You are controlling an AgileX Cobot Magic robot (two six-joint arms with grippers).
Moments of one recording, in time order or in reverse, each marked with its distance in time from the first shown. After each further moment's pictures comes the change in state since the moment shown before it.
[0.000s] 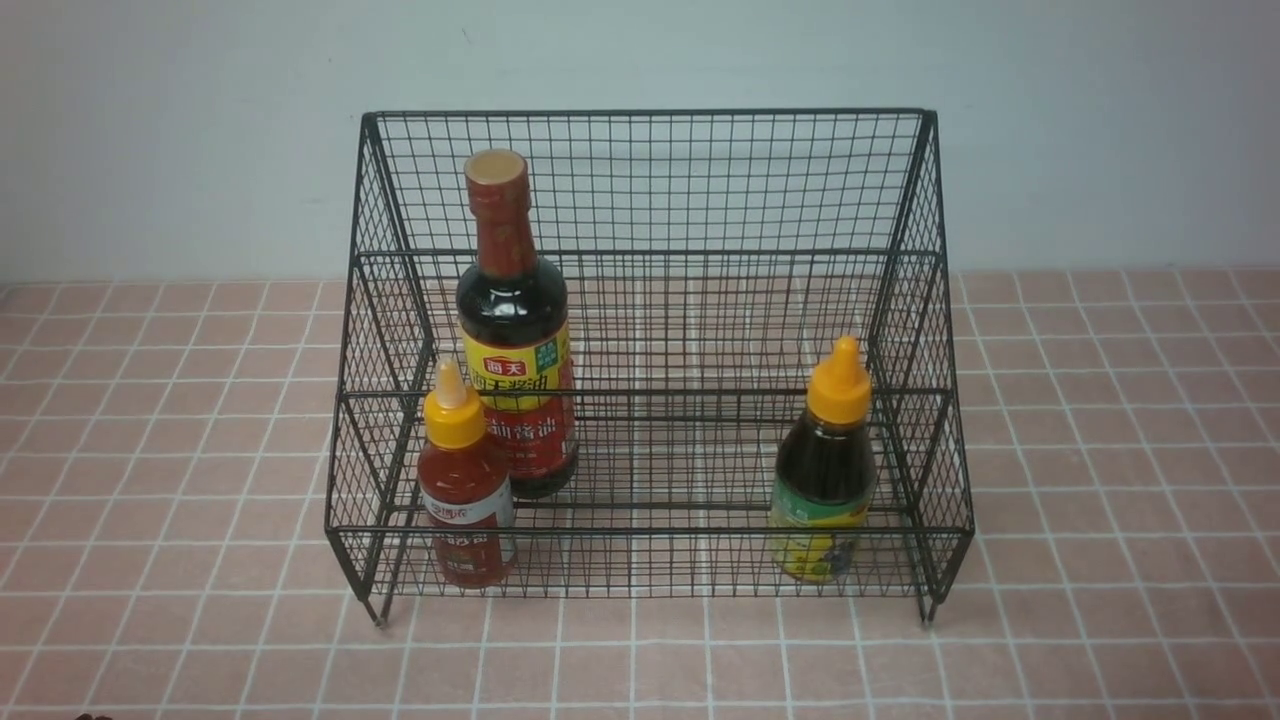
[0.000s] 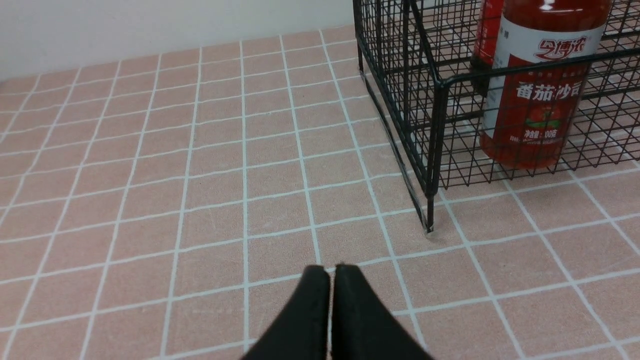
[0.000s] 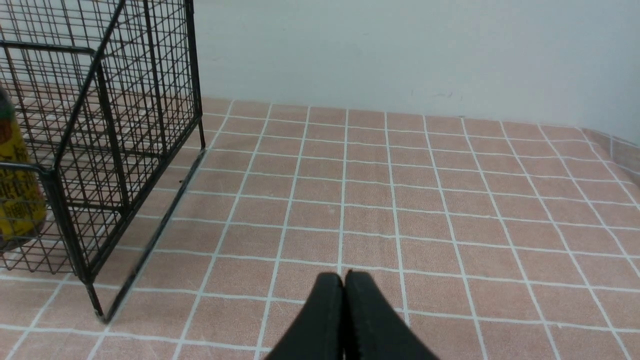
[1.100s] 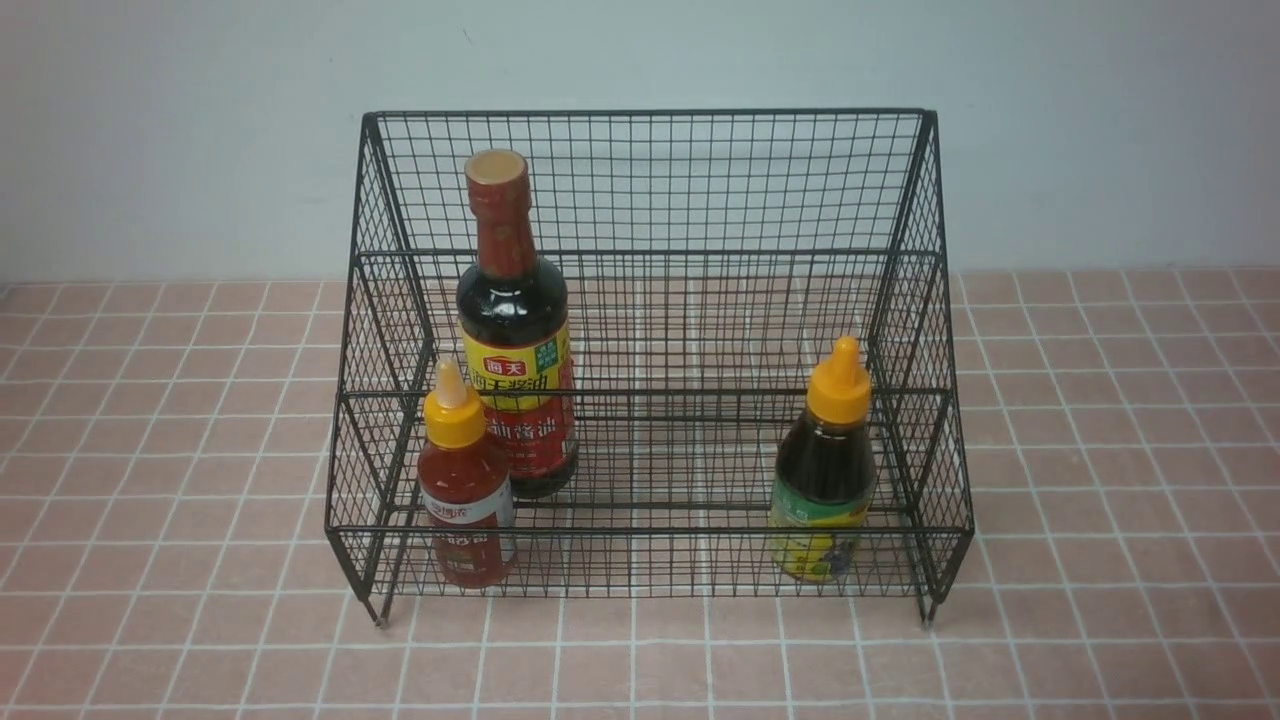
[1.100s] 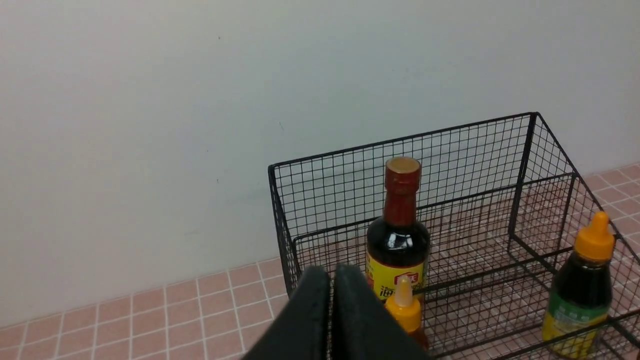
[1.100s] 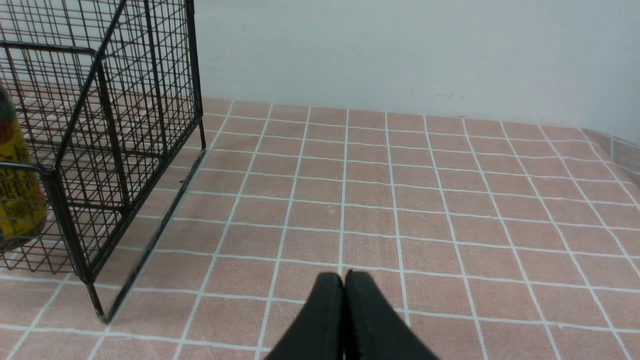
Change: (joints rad) right arm 0.000 0.000 0.000 0.000 0.000 0.000; left arm -0.259 0.334 -0.856 0.156 0.337 -0.160
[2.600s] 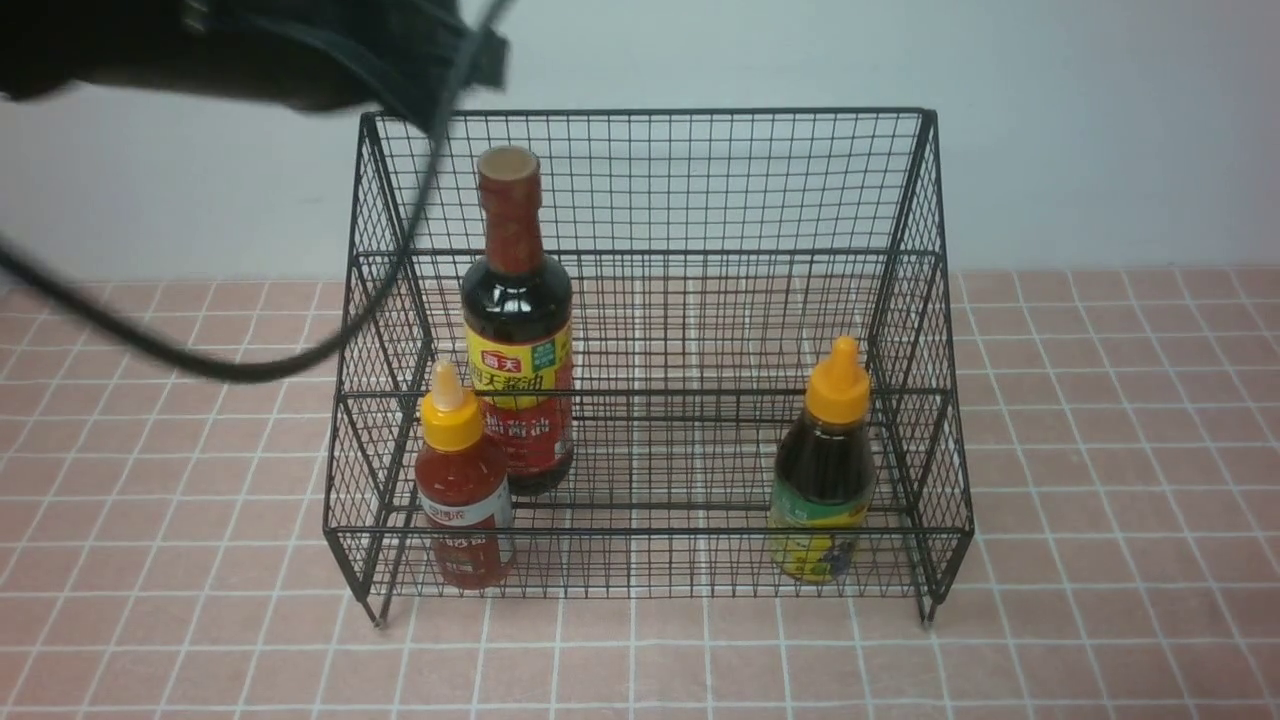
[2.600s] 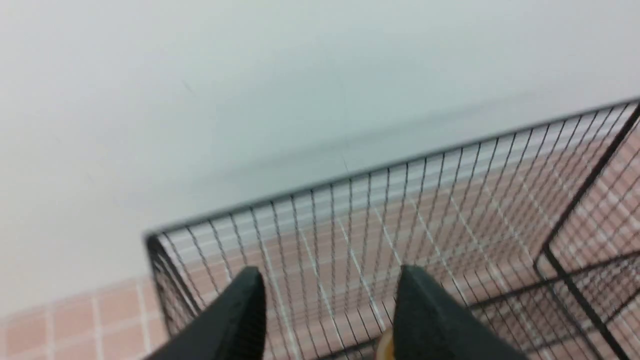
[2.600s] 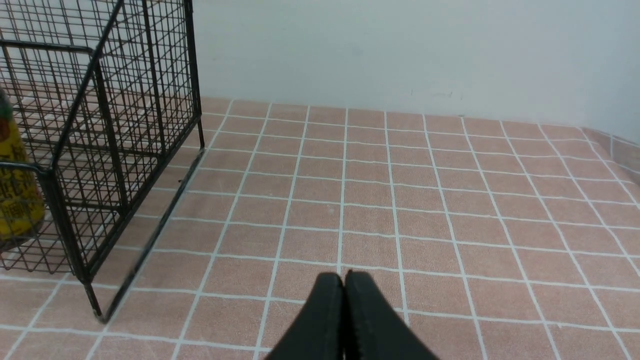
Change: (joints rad) right arm 0.000 0.000 0.000 0.000 0.000 0.000; left arm -0.037 1.029 -0.586 0.024 -0.142 -0.104
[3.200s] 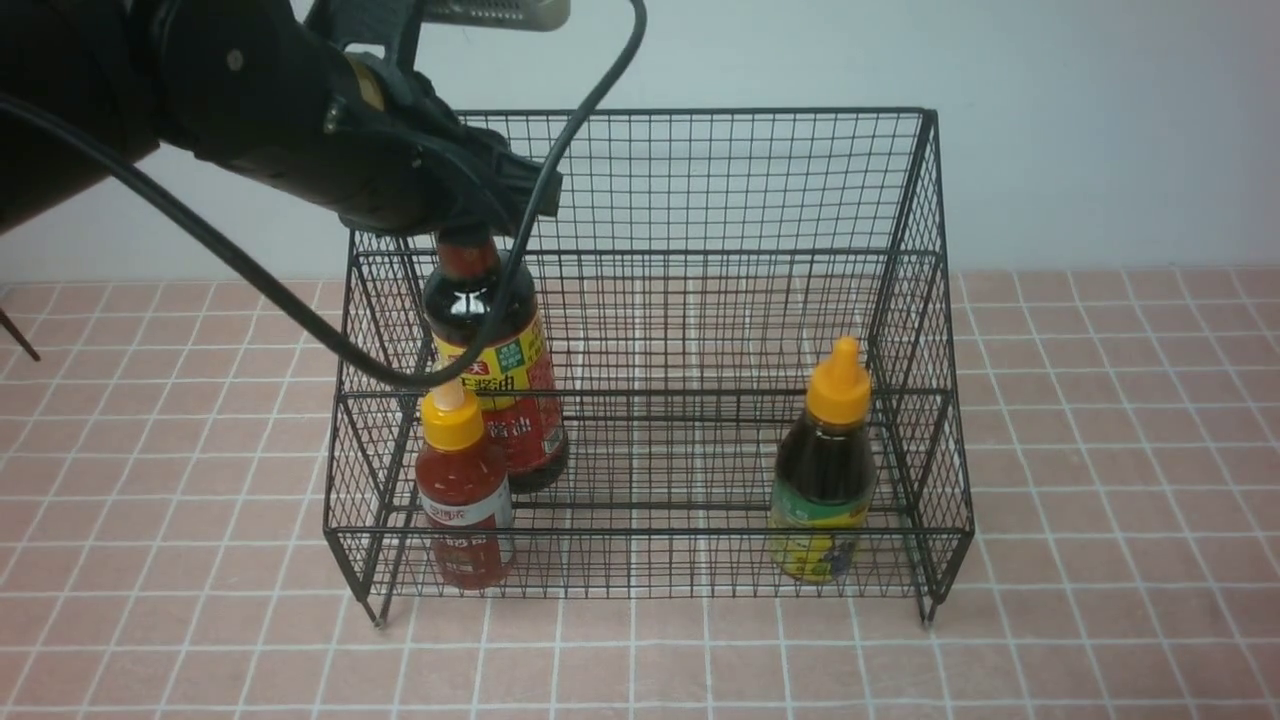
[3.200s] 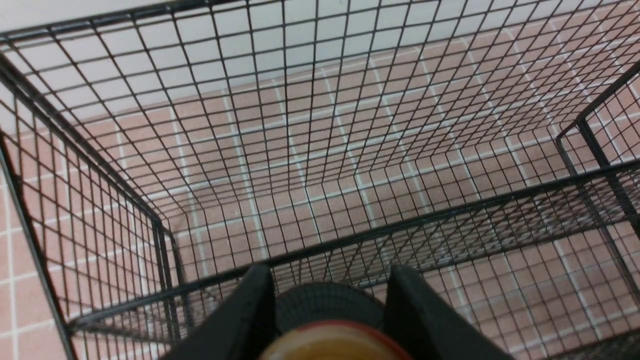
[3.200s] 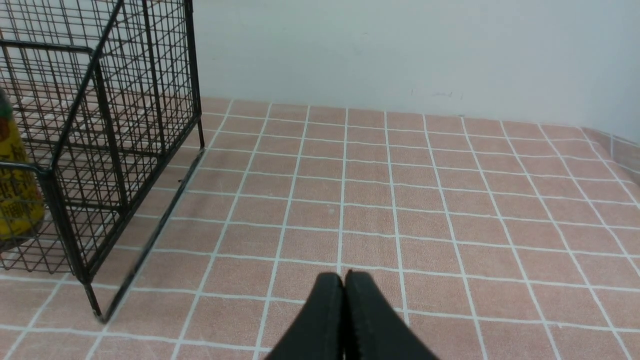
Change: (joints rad) right arm 0.000 0.000 0.000 0.000 0.000 0.000; left arm 0.000 0.216 0.008 -0.093 0.083 -0.027
